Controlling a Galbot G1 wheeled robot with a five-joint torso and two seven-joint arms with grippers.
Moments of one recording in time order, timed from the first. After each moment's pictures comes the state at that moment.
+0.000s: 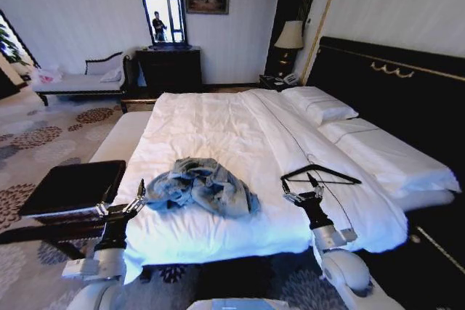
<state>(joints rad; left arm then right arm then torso) 1.77 -1.54 -0.81 -2.32 -0.38 -0.16 0.10 -1.60 1.06 0.56 2.06 0.42 0.32 0.03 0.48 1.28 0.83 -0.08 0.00</state>
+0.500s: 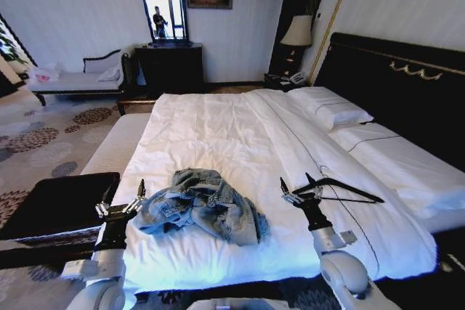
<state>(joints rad) 1.79 -1.54 -0.82 -2.32 -0.38 -0.16 0.10 -1.61 1.08 0.55 2.06 0.39 0.34 0.03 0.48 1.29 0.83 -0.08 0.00</state>
